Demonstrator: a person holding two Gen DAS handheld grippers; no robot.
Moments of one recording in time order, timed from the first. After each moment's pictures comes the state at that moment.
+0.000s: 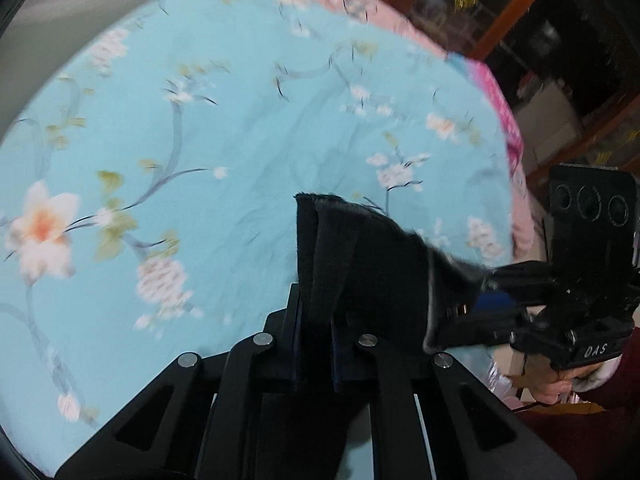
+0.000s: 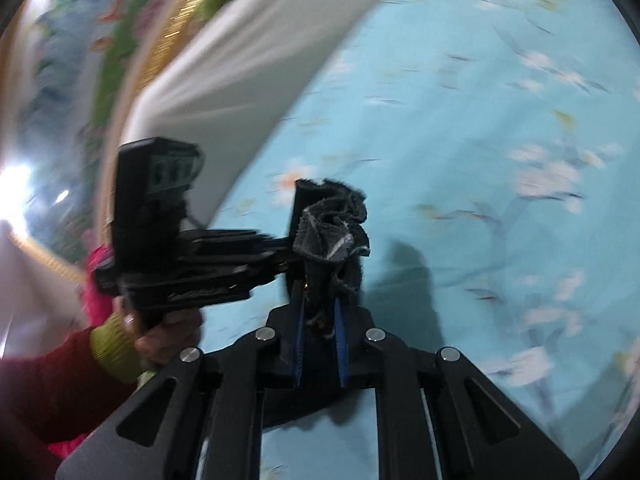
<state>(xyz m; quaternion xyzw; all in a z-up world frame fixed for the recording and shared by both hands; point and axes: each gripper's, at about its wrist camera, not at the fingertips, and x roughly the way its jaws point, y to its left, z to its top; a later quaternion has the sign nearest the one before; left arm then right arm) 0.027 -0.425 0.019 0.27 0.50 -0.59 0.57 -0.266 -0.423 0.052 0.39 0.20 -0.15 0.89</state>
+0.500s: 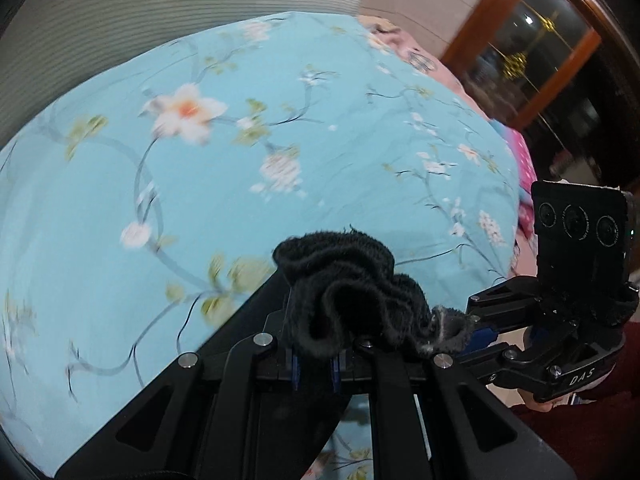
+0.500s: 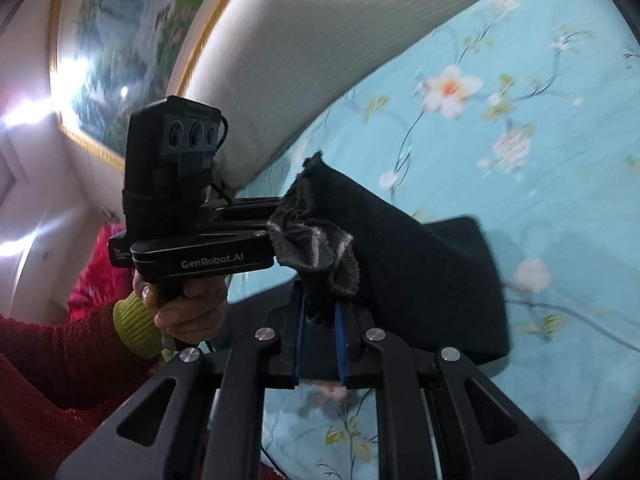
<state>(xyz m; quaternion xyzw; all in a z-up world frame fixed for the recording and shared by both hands) 0.047 -0.250 0.034 0.18 0.51 -0.52 0.66 -0.163 -0.308 0.045 0.33 0.30 0.01 0.89</state>
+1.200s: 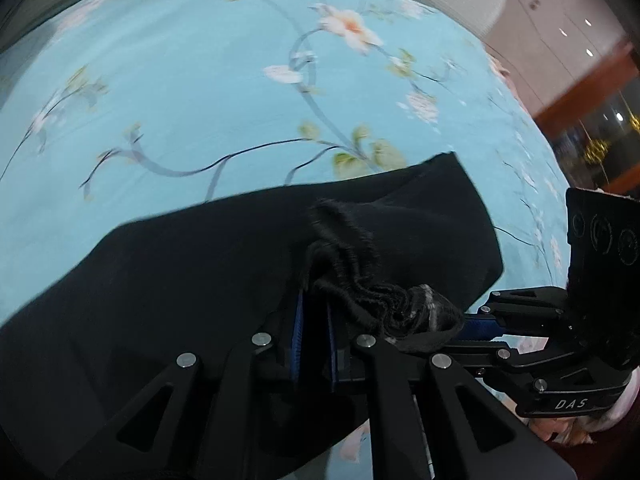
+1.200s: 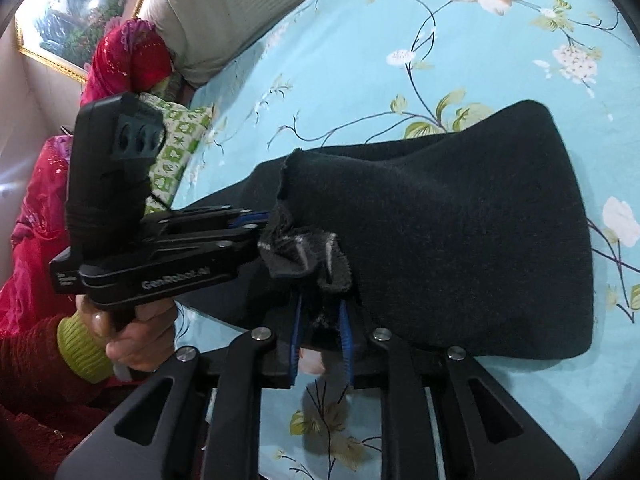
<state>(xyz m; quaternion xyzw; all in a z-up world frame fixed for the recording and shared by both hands) 0.041 -0.133 -0.052 0.07 0.58 -0.36 0.73 -0.103 -0.263 -0.034 0.26 0.46 0.00 0.85</state>
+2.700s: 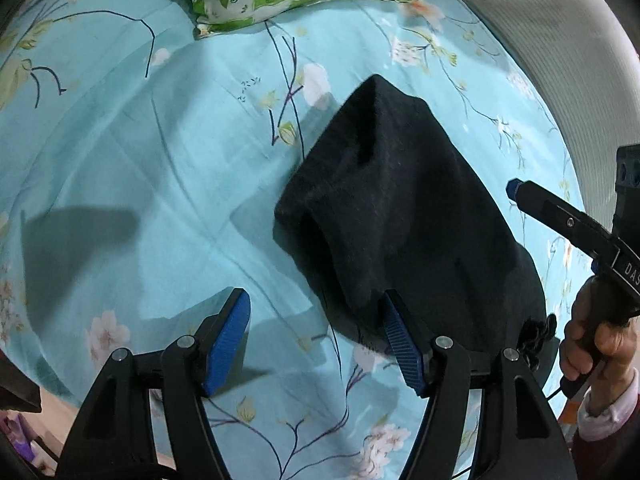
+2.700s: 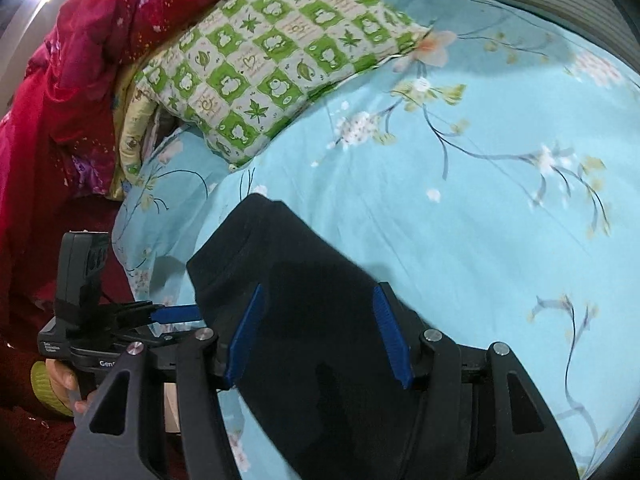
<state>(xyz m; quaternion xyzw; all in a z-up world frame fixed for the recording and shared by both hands) -0.023 0.188 -0.051 -0.26 0.60 0.04 0.76 0.131 -0.079 -0.036 -0.01 0.57 0.25 0.79</state>
